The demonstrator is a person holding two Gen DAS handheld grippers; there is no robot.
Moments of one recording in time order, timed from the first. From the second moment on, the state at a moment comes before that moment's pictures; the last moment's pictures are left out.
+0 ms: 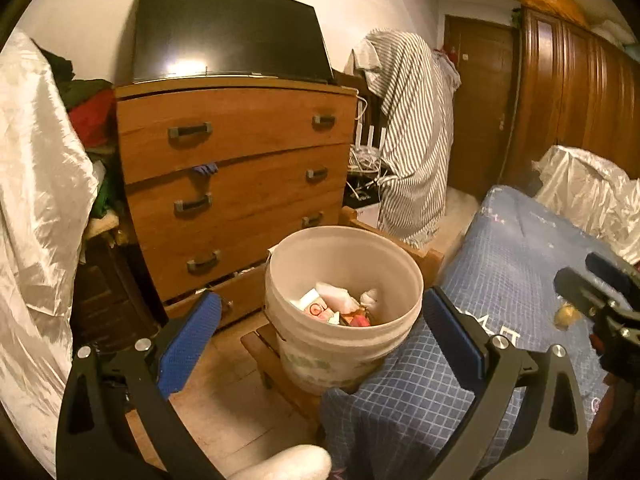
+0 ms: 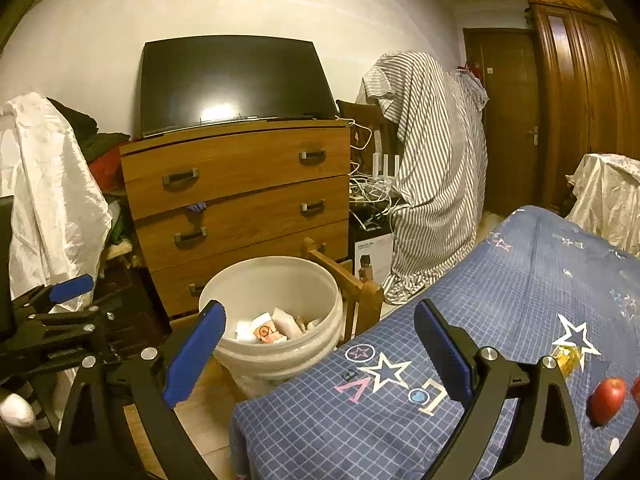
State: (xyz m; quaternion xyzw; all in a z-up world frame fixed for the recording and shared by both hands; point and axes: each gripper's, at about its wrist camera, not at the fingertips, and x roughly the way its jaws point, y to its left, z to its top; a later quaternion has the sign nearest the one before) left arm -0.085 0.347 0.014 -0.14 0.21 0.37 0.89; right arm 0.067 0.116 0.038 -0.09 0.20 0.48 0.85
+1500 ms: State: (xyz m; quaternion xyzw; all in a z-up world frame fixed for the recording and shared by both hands) left arm -0.076 0.351 0.008 -0.13 0.25 0.39 0.88; right arm 0.063 0.114 0.033 -0.09 0.21 0.48 0.85
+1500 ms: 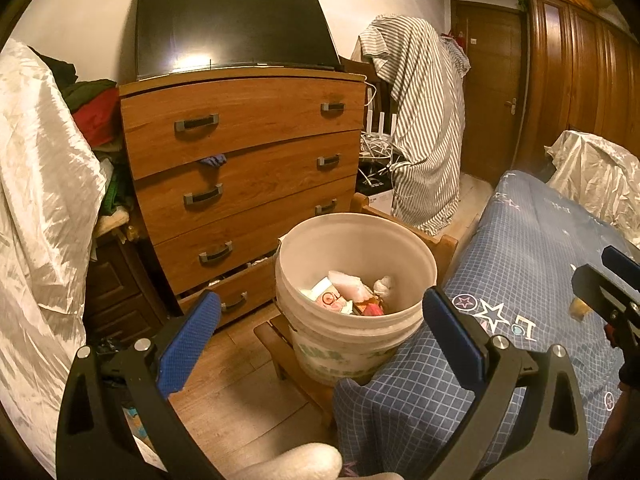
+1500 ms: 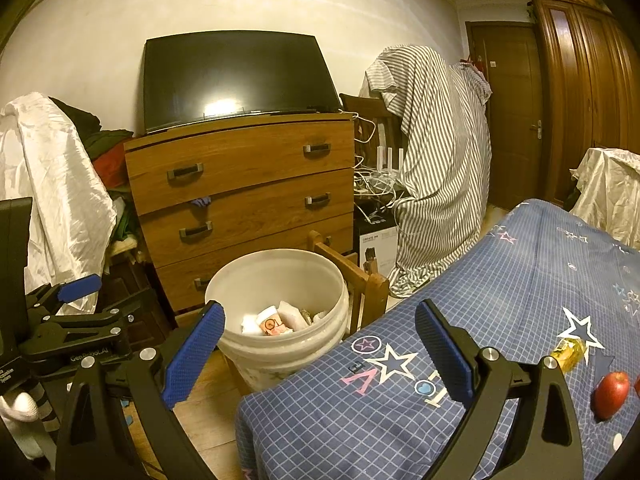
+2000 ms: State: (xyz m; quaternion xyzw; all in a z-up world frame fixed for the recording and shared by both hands) left arm -0.071 0.350 0.007 -0.12 0.25 0.39 0.88; right arm 0.066 0.114 0.028 -0.09 0.21 0.49 0.84
